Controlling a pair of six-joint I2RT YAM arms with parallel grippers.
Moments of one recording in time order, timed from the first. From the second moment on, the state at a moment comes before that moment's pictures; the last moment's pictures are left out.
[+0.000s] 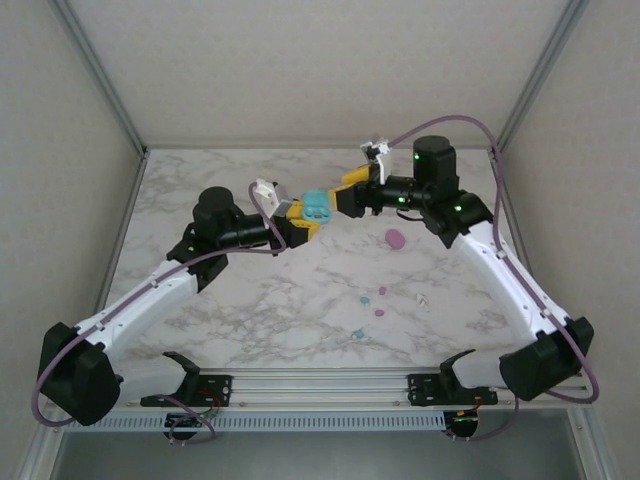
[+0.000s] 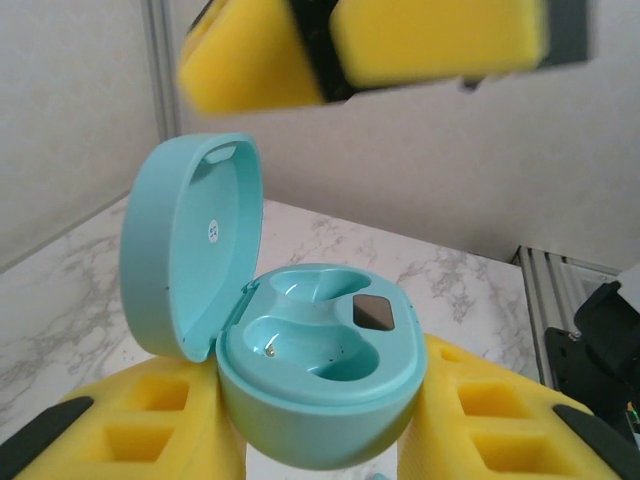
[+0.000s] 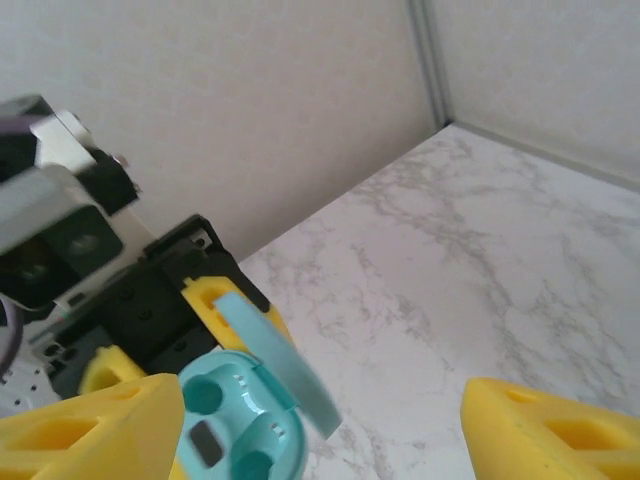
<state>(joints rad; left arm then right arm) -0.55 1.21 0.89 0.21 0.78 -0.02 0.47 1.31 1.38 -0.41 -0.72 0.12</state>
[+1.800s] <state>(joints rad) -0.55 1.01 0.72 0.31 0.64 -0.09 0.54 1.73 1.03 -0.81 -0.38 0.30</state>
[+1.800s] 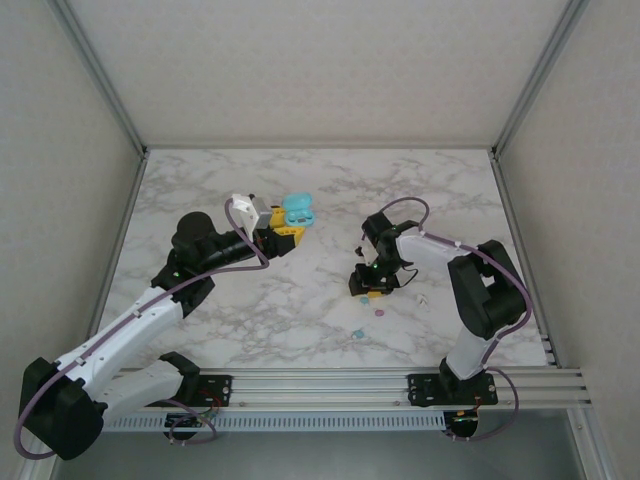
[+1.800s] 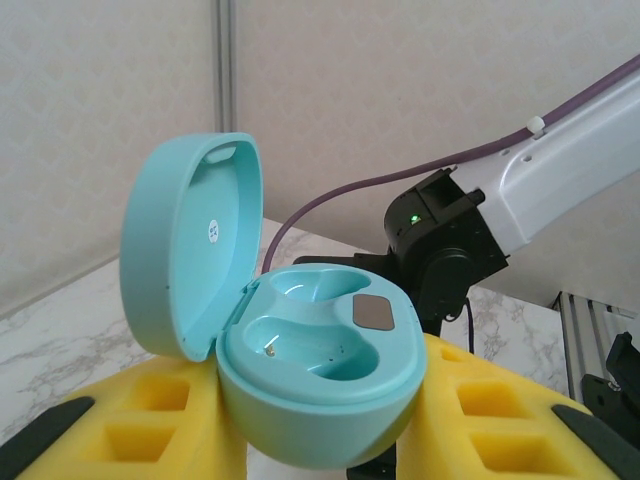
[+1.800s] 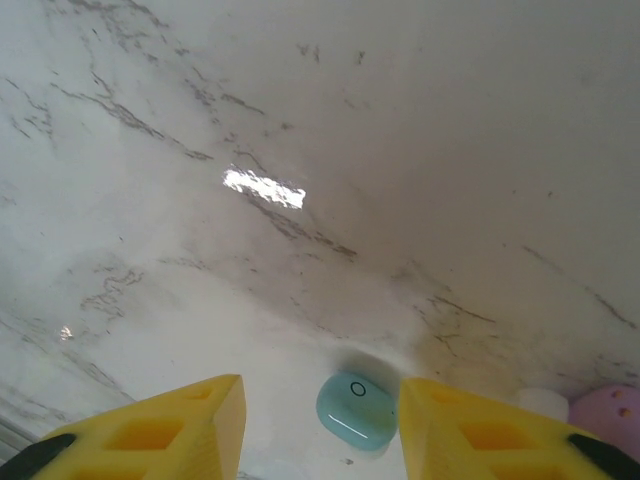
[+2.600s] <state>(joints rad) -0.55 1.01 0.72 0.30 0.64 -0.09 0.56 1.74 1.01 -0.80 -0.47 0.28</state>
